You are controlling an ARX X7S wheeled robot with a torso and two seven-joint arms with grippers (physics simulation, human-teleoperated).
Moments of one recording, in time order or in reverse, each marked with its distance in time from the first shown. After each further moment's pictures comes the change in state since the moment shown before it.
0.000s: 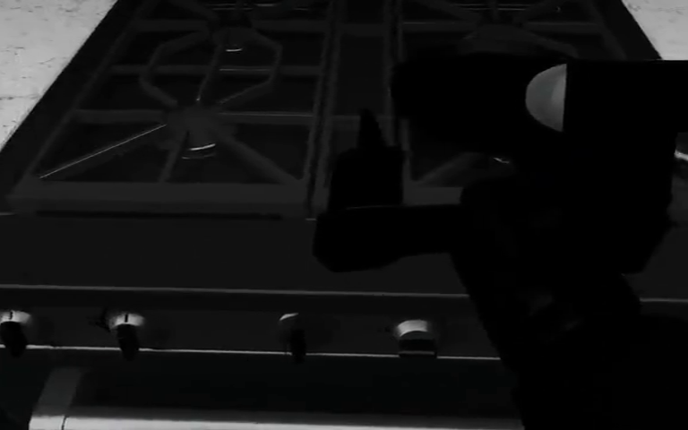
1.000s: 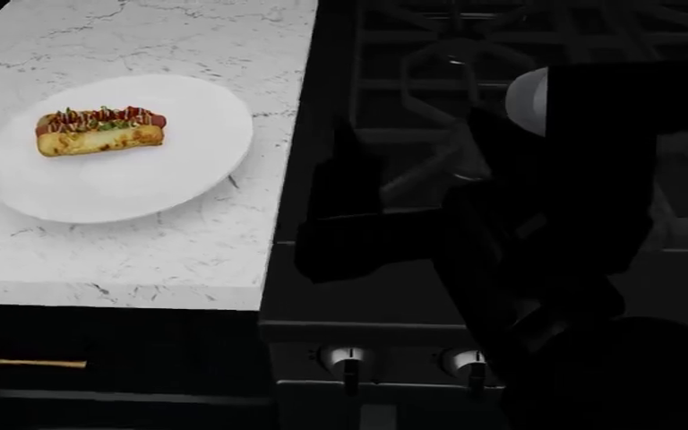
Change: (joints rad) left arm 0.003 -0.056 0.059 0.006 -0.066 0.062 -0.027; right arm -0.009 0.034 -0.059 0.003 0.032 -0.073 -0.026
